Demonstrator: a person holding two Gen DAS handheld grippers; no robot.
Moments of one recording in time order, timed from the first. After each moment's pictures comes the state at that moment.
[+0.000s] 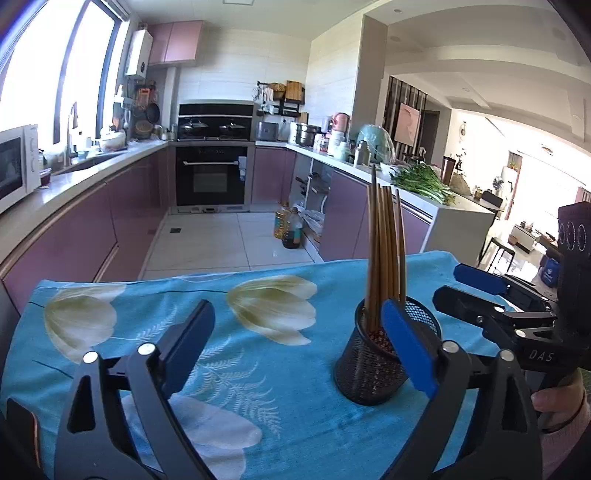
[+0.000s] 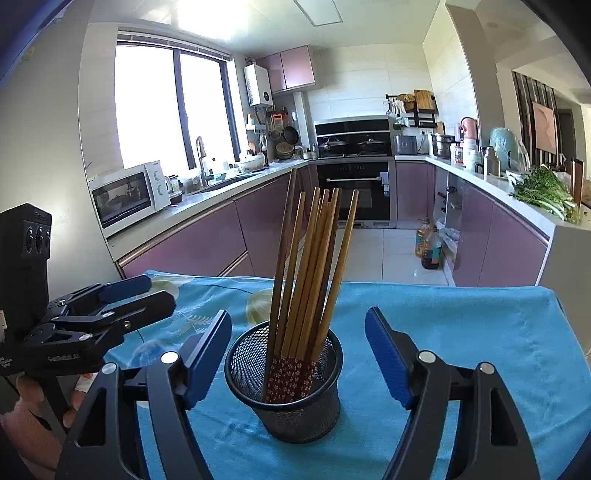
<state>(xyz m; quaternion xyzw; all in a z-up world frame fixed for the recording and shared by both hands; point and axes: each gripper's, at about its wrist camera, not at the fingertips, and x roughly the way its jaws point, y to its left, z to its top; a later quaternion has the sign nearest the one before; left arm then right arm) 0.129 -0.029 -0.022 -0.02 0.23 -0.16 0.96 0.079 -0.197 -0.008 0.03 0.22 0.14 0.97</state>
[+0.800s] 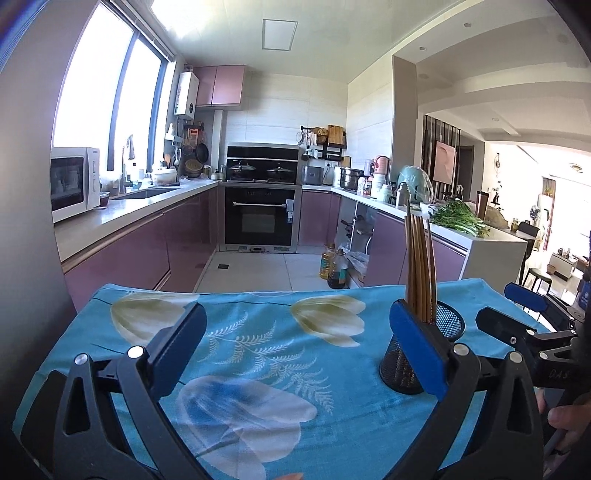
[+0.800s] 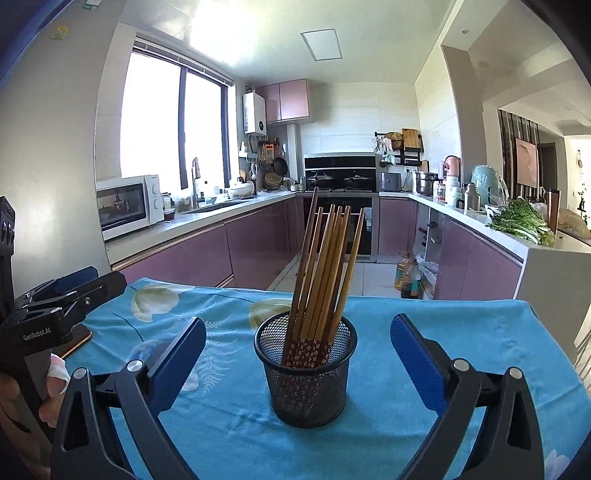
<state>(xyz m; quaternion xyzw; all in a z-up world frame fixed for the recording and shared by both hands) 0.047 0.018 -0.009 -0.02 0.15 -0.08 0.99 0.023 -0.169 -0.019 0.01 0.15 0.11 0.98</state>
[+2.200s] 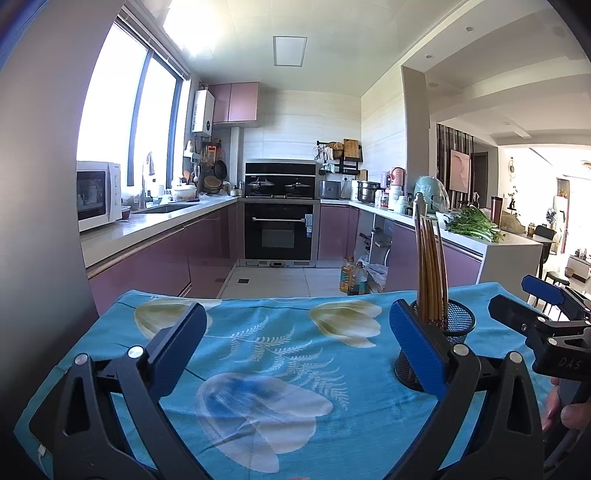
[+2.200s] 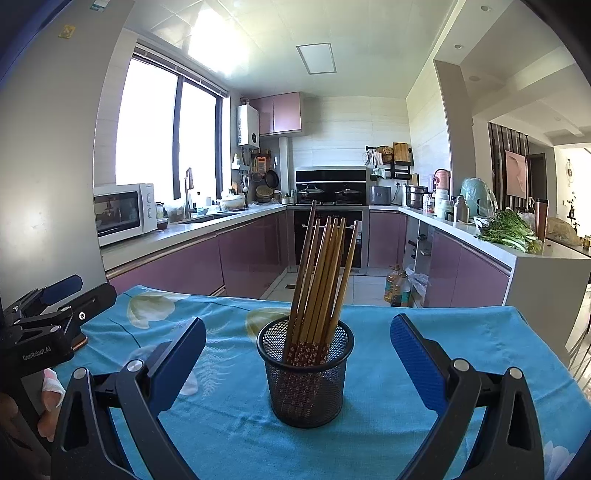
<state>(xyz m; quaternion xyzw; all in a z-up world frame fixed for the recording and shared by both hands) 0.020 0.015 -0.014 -0.01 0.11 -0.03 0.99 0.007 -0.160 -0.017 0.00 0.12 0.08 0.99</state>
